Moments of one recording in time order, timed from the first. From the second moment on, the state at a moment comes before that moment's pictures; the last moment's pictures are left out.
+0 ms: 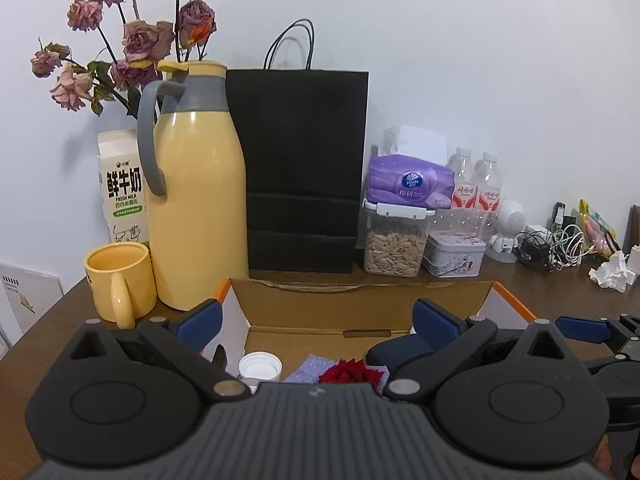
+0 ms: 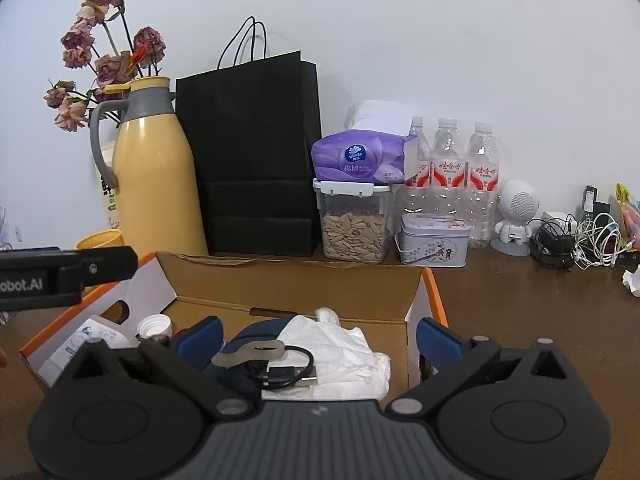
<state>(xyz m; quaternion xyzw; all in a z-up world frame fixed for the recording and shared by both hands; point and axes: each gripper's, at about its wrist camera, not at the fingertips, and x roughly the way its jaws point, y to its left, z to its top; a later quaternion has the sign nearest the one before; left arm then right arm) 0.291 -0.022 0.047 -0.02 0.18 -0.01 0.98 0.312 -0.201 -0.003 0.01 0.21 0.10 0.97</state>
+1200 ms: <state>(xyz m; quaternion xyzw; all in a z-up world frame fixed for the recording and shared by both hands) 0.199 -0.038 -0.009 0.01 0.29 -0.11 0.95 0.207 -0.227 -0.041 -0.05 0.29 0.12 0.95</state>
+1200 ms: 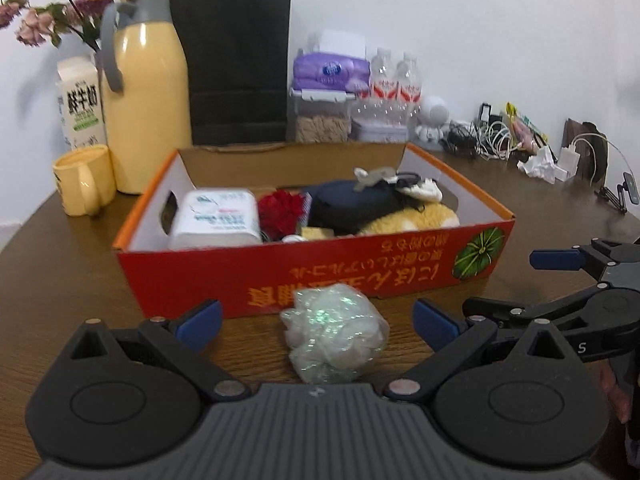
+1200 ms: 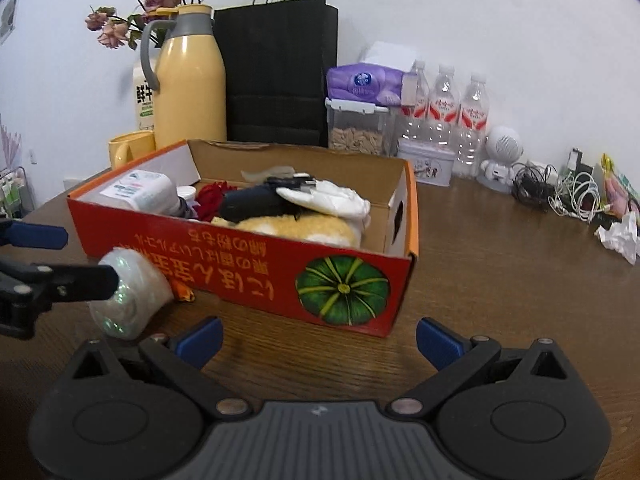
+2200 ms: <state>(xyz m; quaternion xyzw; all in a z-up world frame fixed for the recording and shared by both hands) 0.198 -0.005 -0.026 -0.05 0.30 -0.06 0.95 0.212 -0.219 -0.055 -0.07 0.30 0.12 0.94</state>
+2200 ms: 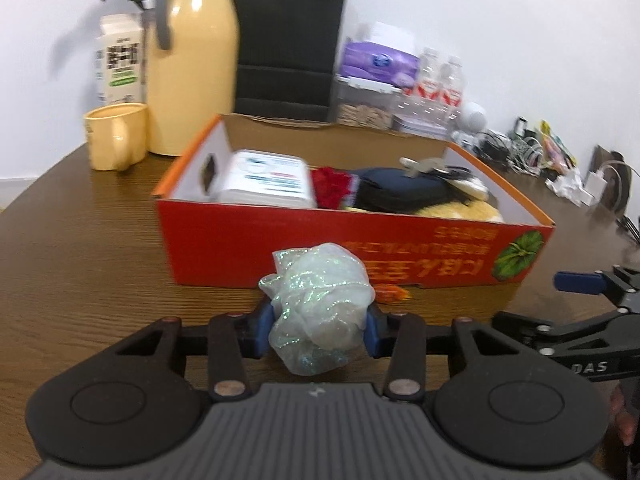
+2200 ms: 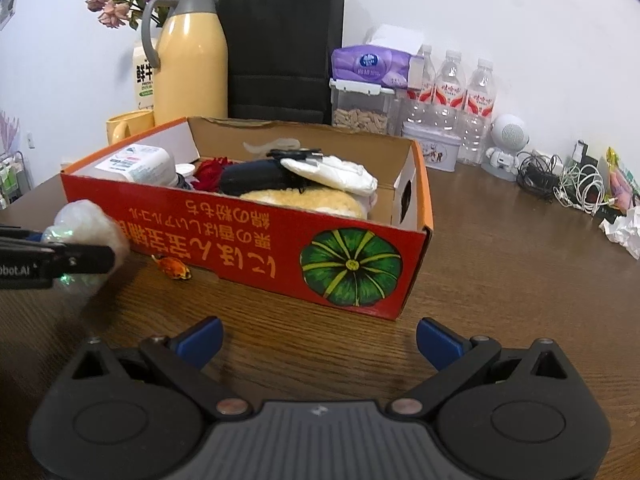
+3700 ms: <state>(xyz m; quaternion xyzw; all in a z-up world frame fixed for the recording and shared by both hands) 0.172 0.063 -0.020 -0.11 0.26 -0.07 0.96 0.225 -0.103 -0.055 0.01 0.32 0.14 0.94</state>
